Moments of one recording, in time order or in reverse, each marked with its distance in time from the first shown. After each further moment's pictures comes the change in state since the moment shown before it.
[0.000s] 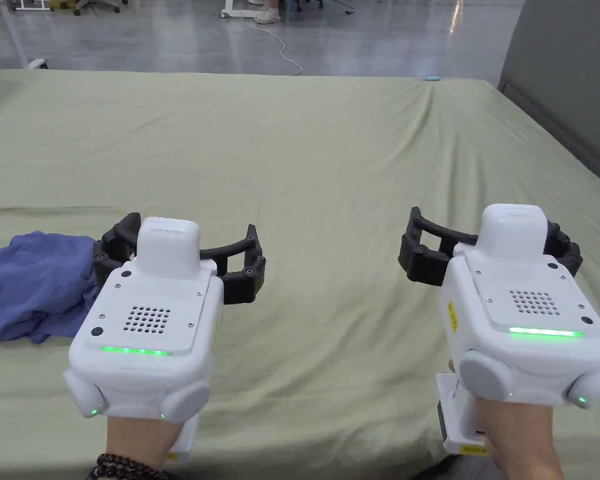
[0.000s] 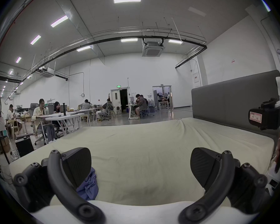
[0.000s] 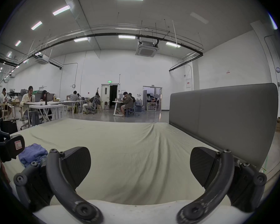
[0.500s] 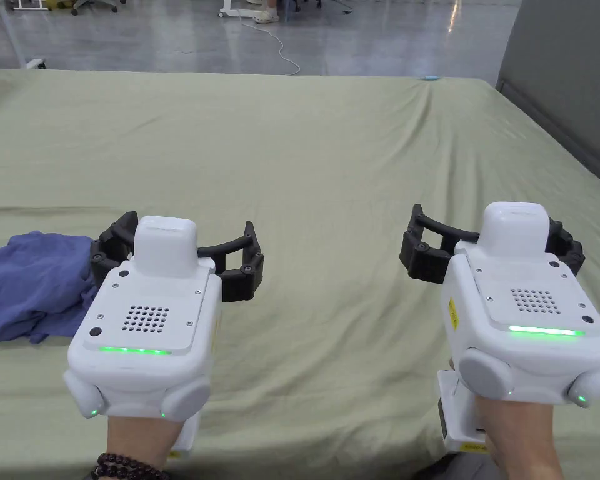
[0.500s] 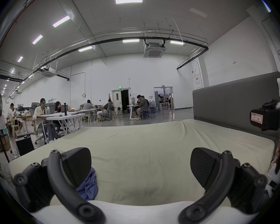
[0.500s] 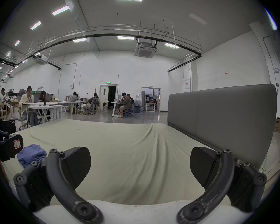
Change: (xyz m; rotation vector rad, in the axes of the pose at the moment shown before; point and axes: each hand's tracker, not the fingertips) left arm 0.001 0.000 0.000 0.009 0.009 0.012; right arm 0.001 0.001 0.001 0.009 -0.013 0.003
